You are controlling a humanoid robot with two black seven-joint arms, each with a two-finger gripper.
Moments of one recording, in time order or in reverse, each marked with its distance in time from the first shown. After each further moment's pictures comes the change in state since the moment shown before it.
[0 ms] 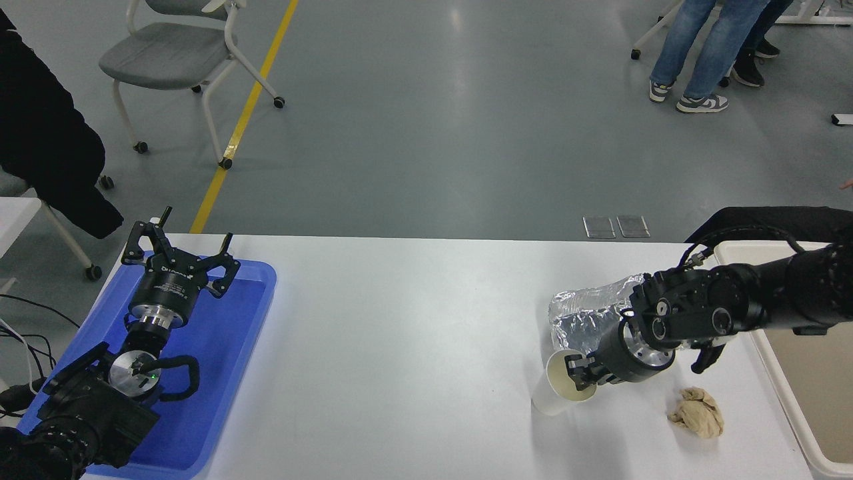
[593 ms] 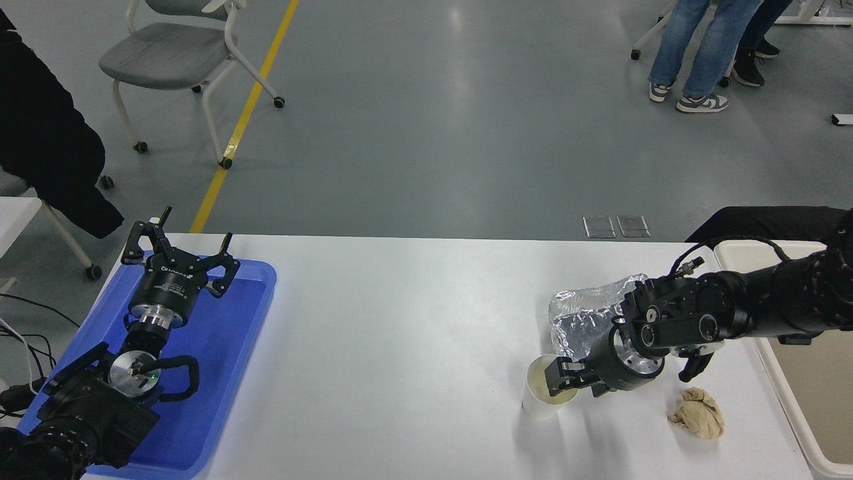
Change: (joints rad) left arm -0.001 -0.001 0.000 0.000 0.000 0.000 -0.001; right arm -0.143 0.043 0.053 -0.105 0.002 -0.027 -0.020
